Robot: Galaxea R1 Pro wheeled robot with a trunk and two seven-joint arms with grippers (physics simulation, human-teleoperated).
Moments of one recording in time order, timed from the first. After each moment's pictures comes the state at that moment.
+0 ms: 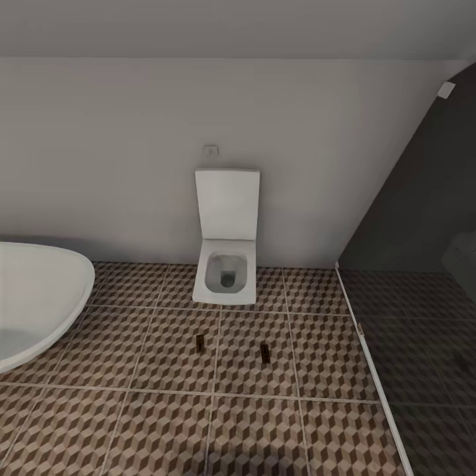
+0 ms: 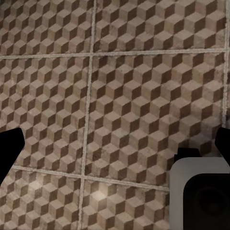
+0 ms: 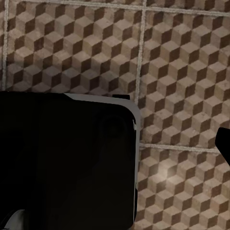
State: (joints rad) left arm -0.31 0.11 -0.39 0.07 0.38 -0.72 0.14; right arm -0.14 -0.05 0.04 -0.02 -0.03 -0.67 0.06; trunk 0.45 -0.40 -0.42
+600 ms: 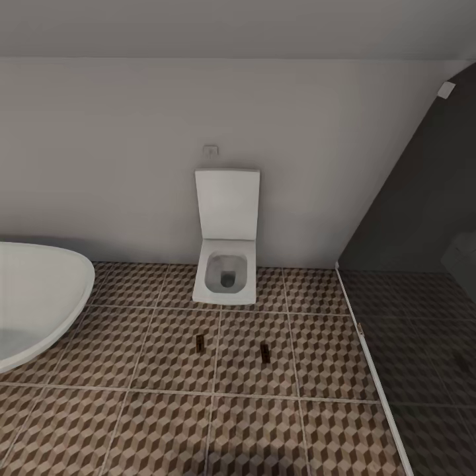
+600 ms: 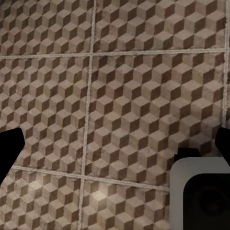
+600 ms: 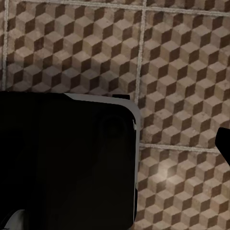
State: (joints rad) left arm -0.31 0.11 -0.39 0.07 0.38 -0.72 0.14; right arm -0.14 -0.05 0.04 -0.02 -0.03 -0.67 0.06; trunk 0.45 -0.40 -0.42
